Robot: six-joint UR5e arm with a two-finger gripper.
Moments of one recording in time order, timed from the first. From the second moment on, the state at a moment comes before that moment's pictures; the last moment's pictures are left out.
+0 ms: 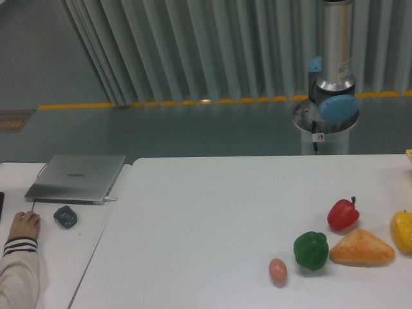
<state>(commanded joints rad) 3.87 -1.57 -1.73 -1.42 1.65 2.02</state>
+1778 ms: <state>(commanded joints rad) 3.85 -1.58 -1.73 -1.42 1.66 2.02</state>
